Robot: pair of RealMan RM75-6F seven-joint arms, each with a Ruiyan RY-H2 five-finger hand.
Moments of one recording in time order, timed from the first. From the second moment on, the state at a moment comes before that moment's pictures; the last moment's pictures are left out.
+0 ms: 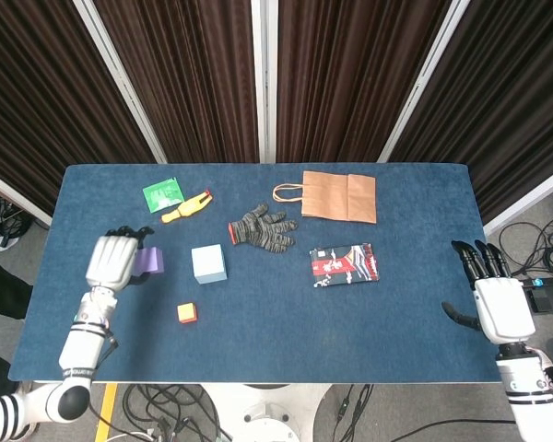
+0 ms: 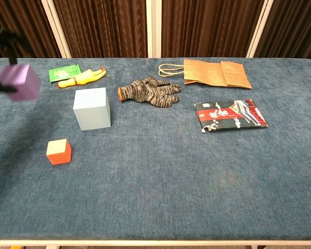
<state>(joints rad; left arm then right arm) -0.53 -1.35 -0.25 -1.75 0.99 1.16 0.61 0.20 -1.07 0.11 -1.81 -1.46 1.40 -0.13</state>
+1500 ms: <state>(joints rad) -0.88 -1.50 -0.25 -1.71 0.59 1.12 0.74 0.20 -1.05 0.12 -1.80 -1.45 1.40 -0.08</state>
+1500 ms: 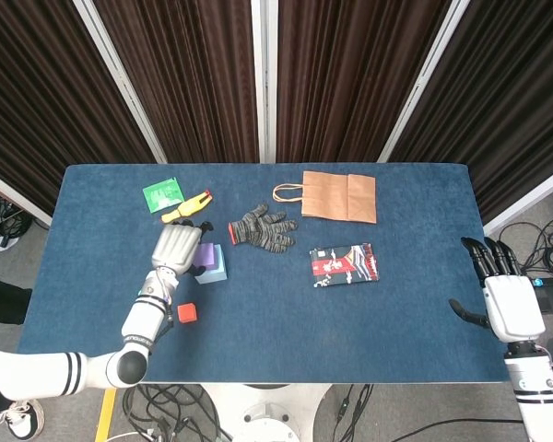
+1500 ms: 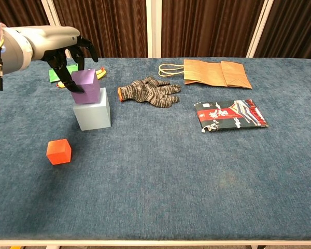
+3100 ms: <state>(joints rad) -0.59 -1.25 -0.11 -1.93 0.76 1.36 0.49 0.20 -1.04 0.12 -1.80 -1.44 1.39 -0.07</state>
